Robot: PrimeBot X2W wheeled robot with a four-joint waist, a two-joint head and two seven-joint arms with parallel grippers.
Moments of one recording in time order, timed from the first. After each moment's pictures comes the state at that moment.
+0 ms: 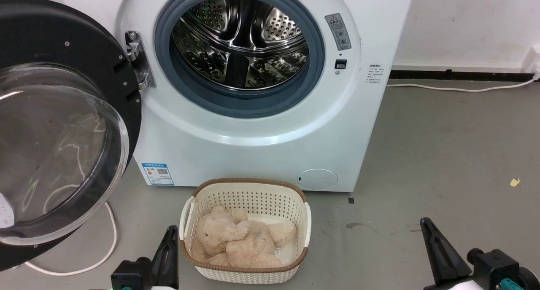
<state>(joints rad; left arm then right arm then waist) 0.10 0.21 -0.24 0.01 -0.28 0.19 -0.17 0.12 -0.05 -0.02 -0.01 0.05 0.13 -0.13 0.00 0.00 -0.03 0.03</state>
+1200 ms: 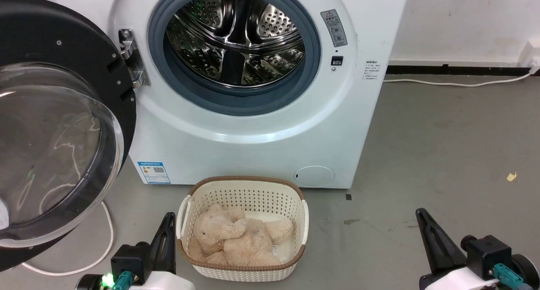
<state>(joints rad) 0.06 0.14 -0.14 0.01 -0.17 0.11 -0.10 0.07 -0.05 -0.01 -0.01 0.03 0.13 -0.08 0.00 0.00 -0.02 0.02</state>
